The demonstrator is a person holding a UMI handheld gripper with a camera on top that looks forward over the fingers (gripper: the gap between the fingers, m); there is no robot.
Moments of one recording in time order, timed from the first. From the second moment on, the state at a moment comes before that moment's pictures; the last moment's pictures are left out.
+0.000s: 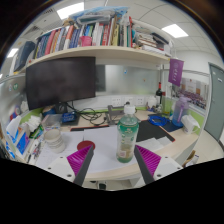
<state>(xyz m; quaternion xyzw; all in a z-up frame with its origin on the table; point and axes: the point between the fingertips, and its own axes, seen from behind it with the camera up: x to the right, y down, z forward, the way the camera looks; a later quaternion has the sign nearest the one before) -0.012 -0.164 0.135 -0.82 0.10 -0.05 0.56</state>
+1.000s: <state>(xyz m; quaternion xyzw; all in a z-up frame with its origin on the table) 0.041 -0.033 0.096 -0.79 -0.03 0.00 0.62</state>
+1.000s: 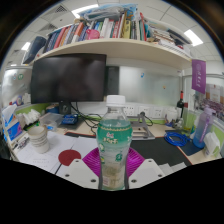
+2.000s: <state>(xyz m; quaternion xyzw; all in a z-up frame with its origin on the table) -0.150 0.059 0.139 -0.46 -0.70 -0.44 0.31</state>
